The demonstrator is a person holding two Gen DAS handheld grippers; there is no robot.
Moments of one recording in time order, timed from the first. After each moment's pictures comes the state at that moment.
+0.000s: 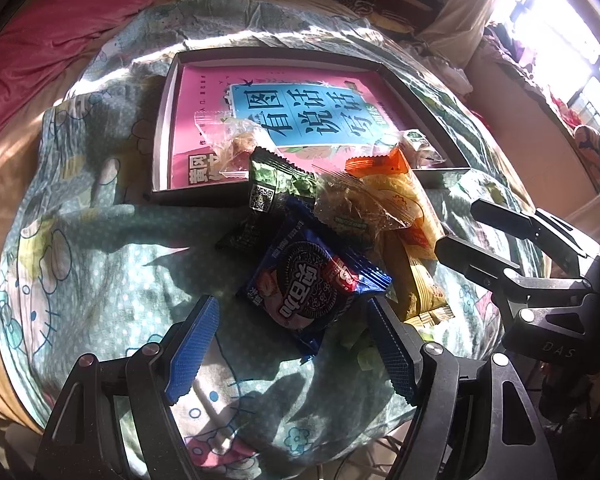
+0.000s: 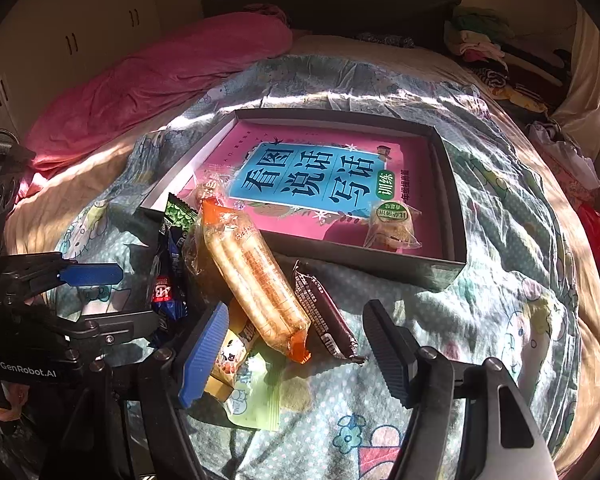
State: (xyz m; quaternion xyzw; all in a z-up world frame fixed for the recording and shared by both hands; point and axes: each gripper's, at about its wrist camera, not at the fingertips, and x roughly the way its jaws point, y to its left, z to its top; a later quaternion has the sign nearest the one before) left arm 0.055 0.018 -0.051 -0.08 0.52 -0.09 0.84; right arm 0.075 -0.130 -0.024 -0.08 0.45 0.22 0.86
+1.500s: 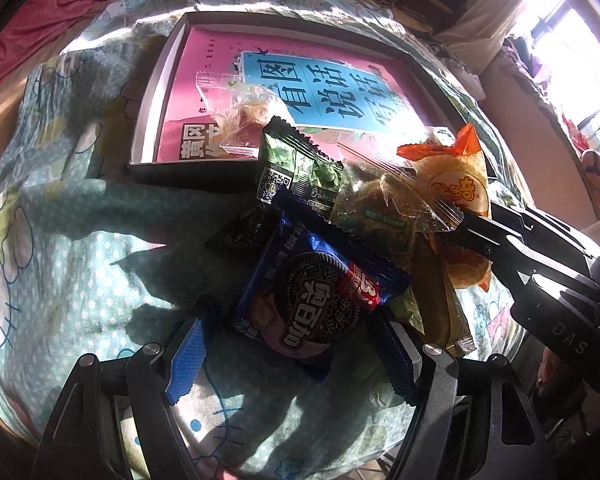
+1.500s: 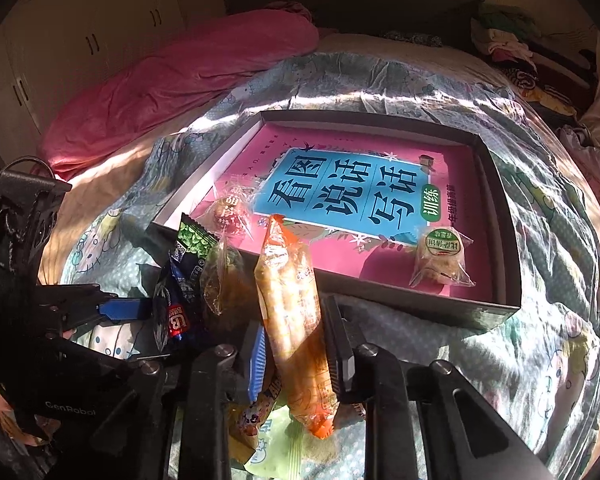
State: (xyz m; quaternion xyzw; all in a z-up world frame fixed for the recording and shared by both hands) left arm 0.082 0.023 -0.083 -0.13 0.55 -0.08 0.82; right arm 0.103 -0.111 -0.033 -0.06 0.45 0.27 0.85
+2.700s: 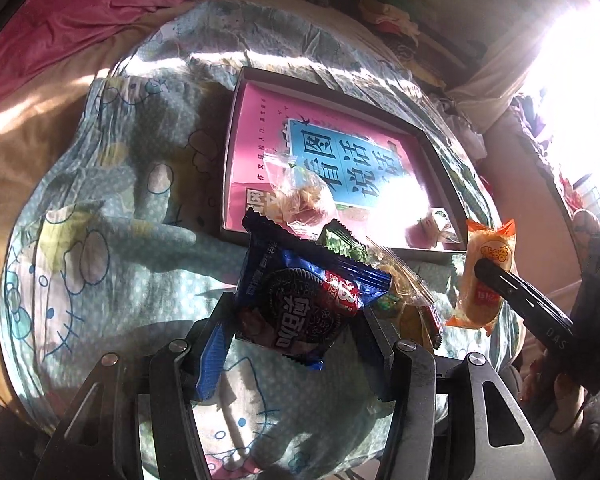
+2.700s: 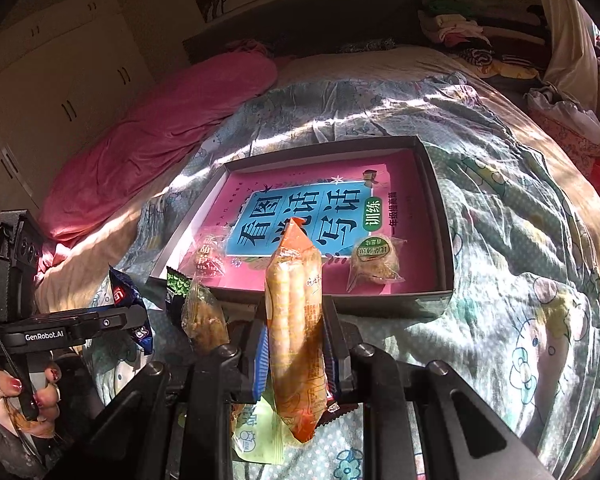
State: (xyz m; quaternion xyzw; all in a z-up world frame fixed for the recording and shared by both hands) left arm 0.072 0.077 -0.037 -0.20 0.49 -0.05 0.85; right arm 0.104 -0.167 -0.008 0.04 0.43 0.24 0.87
